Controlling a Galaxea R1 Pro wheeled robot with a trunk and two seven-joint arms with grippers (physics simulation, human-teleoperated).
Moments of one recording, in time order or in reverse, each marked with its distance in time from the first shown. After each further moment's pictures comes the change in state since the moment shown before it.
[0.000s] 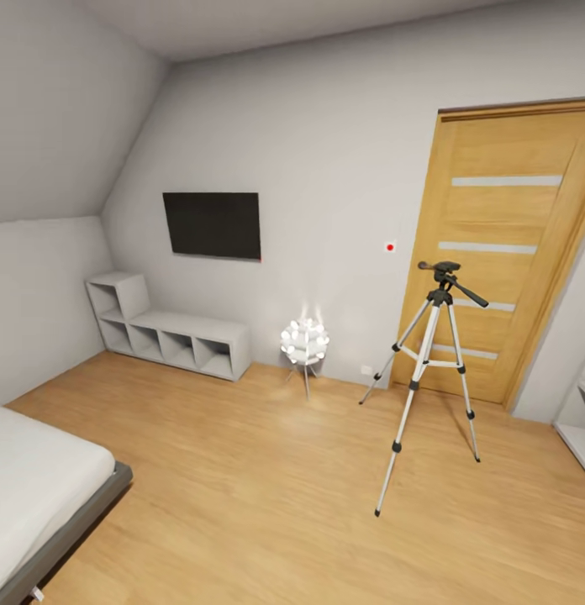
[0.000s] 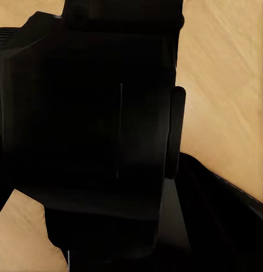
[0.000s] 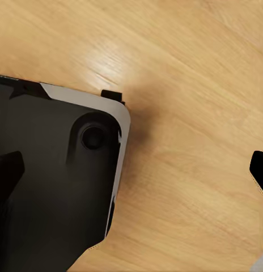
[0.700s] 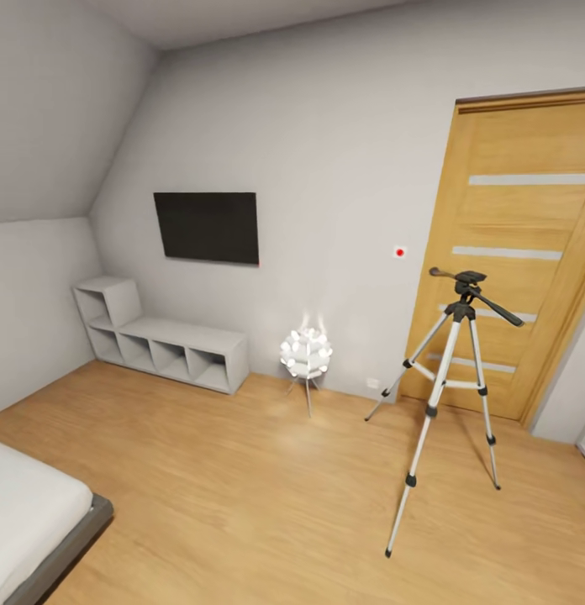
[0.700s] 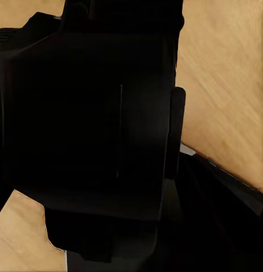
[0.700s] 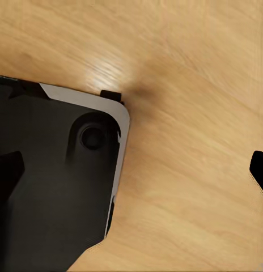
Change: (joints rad) left arm 0.000 -0.009 0.000 -0.001 -0.001 0.035 -0.001; right arm 0.000 0.001 0.000 0.000 -0.001 0.000 -0.003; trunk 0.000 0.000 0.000
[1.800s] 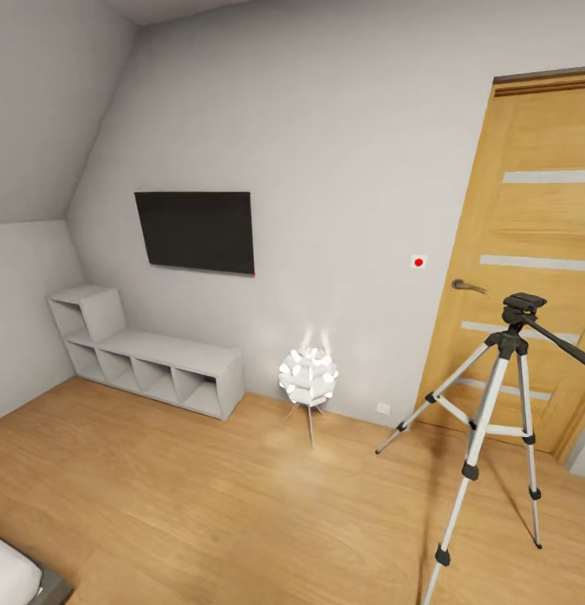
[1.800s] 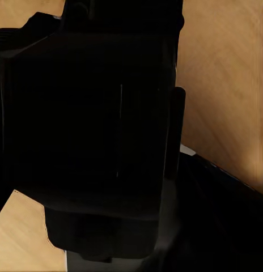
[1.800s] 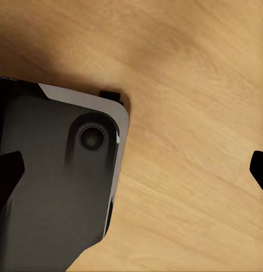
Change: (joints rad) left arm 0.000 0.000 0.000 0.000 0.000 -0.001 0.000; right arm 0.000 -0.003 0.000 0.000 0.001 -0.002 0.001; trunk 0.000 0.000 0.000
